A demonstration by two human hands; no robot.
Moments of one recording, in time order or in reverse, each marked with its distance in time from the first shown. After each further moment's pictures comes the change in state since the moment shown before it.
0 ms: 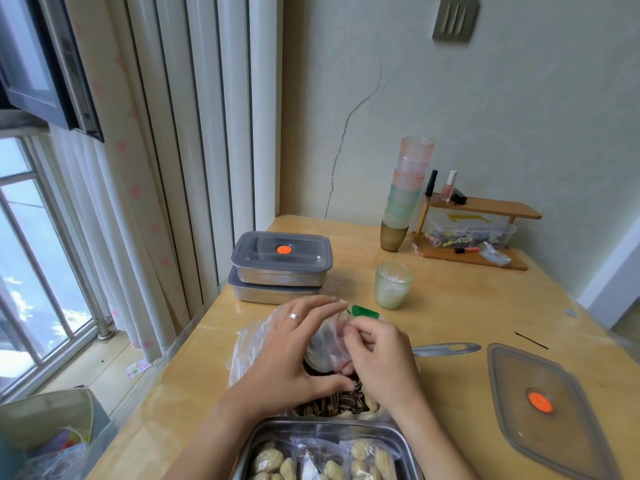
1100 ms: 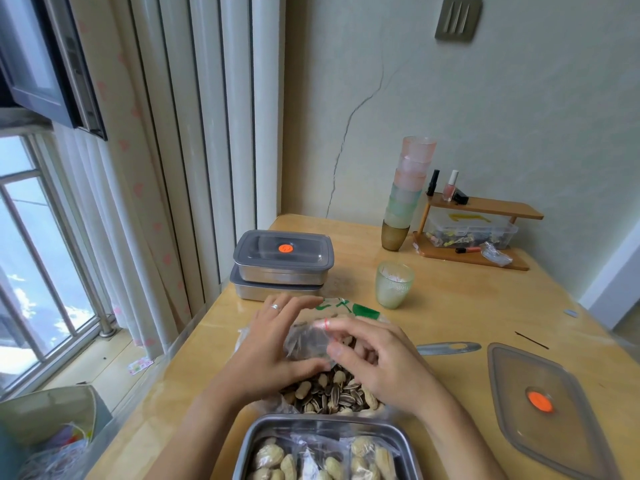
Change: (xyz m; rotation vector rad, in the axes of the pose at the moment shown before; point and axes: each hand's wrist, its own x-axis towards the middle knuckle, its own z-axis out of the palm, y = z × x) left_hand -0.003 -0.027 -0.013 0.091 0.018 -0.041; right_hand 0.004 0.000 -0.026 -0.172 -0.317 -0.341
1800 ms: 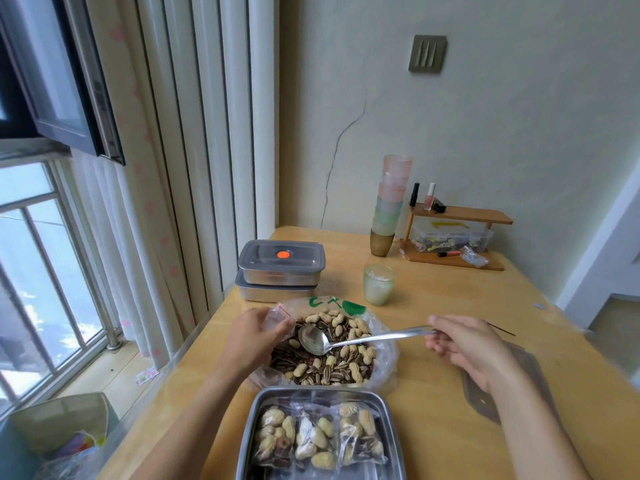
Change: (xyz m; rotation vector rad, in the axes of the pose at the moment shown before) left_hand -0.008 0.000 -0.005 -0.096 0.154 -0.504; right_hand -0.058 0.019 -0.093 0.594 0.514 0.900
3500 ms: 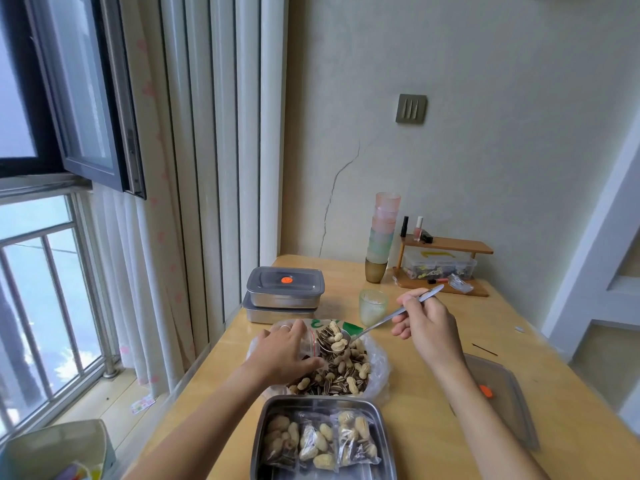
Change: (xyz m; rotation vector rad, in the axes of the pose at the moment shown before) left_hand -0.001 0.033 0.005 0.601 -0.268 0.248; right_hand -0.052 -0.039 0.043 -0.224 0.116 -0.617
